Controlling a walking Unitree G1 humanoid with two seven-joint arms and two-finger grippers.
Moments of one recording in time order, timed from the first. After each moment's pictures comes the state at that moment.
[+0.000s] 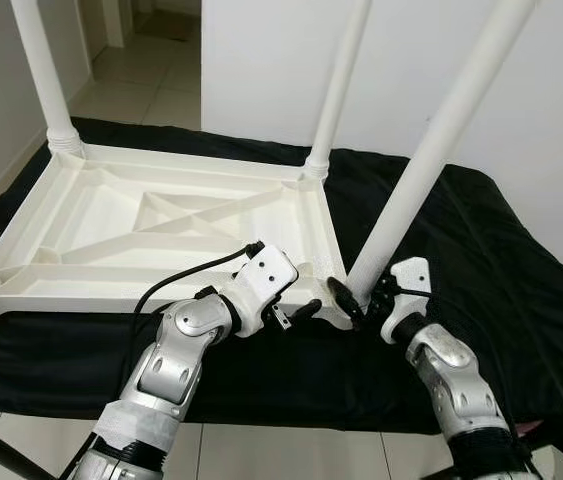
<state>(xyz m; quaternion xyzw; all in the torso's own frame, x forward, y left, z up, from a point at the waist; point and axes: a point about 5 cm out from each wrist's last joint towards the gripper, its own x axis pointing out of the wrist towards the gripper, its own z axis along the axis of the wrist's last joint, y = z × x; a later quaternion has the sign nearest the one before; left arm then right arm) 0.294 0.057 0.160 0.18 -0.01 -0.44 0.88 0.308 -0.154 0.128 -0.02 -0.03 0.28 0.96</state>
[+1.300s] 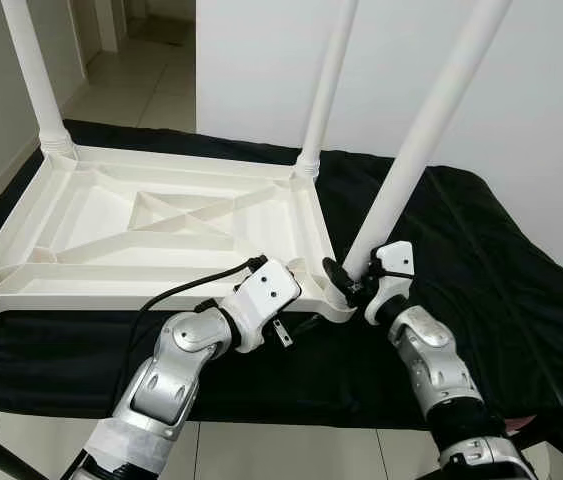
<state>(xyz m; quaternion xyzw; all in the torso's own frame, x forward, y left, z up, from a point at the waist) 0.277 0.057 0.154 0.18 0.00 -0.46 0.87 0.328 -0.142 0.124 0.01 -0.02 0.18 0.98</state>
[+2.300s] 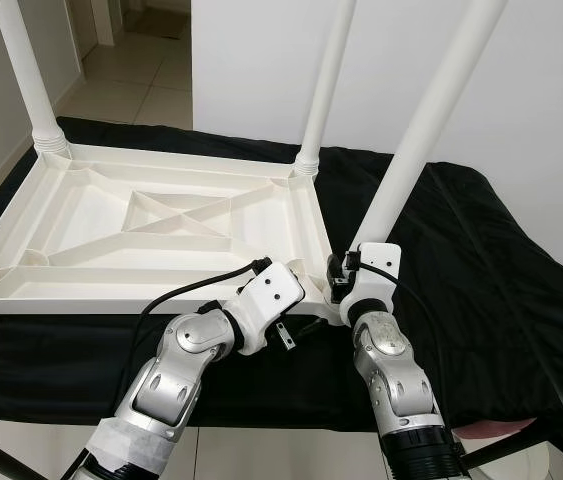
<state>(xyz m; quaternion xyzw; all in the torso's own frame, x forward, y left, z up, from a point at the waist) 0.276 0.054 0.153 0.18 0.00 -0.47 0.87 0.306 -0.107 0.139 0.03 0.00 0.00 1.00</state>
